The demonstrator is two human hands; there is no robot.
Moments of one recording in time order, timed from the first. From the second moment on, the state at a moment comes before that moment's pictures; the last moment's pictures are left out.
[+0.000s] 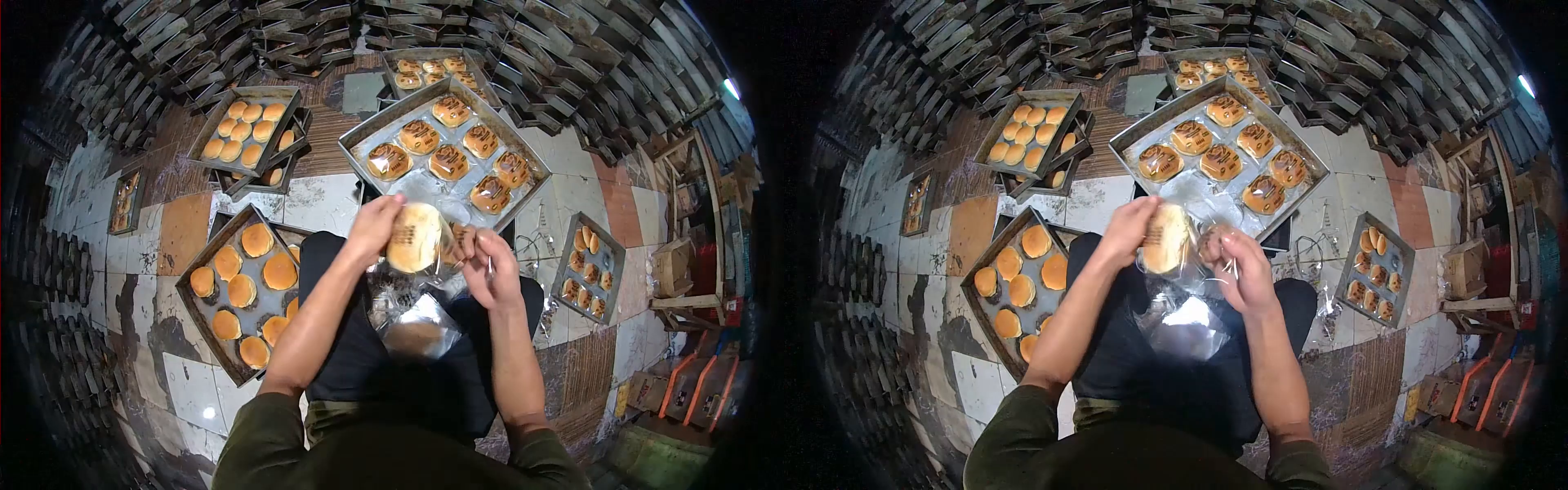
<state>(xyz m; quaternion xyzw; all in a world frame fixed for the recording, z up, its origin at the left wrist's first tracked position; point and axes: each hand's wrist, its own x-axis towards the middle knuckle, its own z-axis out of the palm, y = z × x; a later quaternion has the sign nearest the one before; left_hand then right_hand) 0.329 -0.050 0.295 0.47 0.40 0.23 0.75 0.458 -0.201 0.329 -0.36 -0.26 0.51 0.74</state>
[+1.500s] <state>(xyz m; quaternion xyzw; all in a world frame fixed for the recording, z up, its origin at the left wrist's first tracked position) 0.454 0.062 0.217 0.86 0.37 -0.23 0.25 0.495 -0.577 -0.030 -0.81 0.12 0.14 0.55</state>
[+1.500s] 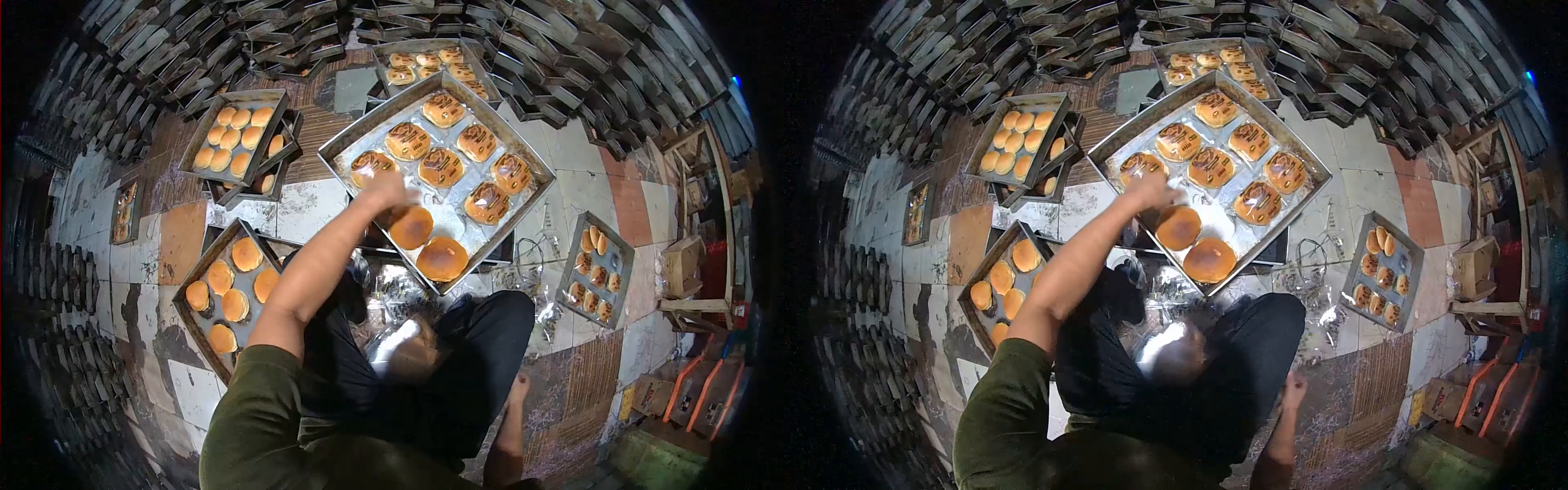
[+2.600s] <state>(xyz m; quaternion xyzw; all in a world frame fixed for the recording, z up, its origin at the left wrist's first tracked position) 0.257 -0.101 0.308 0.42 0.19 0.17 0.87 0.433 -0.210 0.354 -0.64 -0.53 0.28 0.48</state>
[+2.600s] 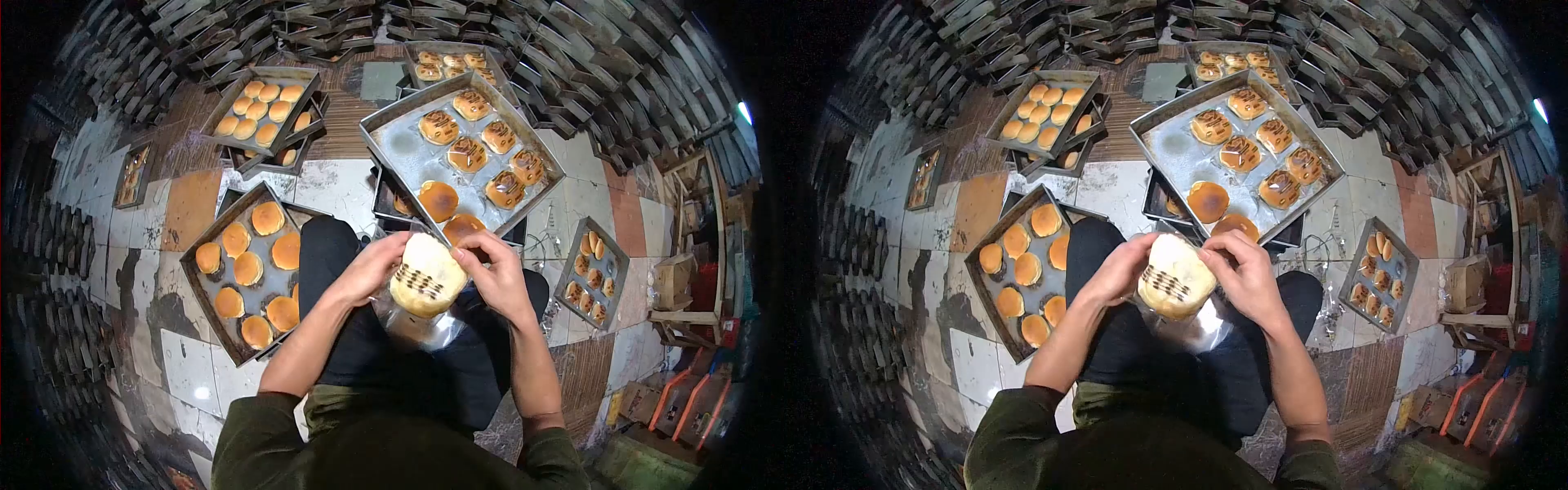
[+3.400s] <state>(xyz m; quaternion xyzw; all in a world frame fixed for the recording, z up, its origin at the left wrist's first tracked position) 0.288 -0.115 0.299 0.35 0.36 0.50 0.70 0.390 -0.205 0.308 -0.72 -0.31 0.24 0.57</state>
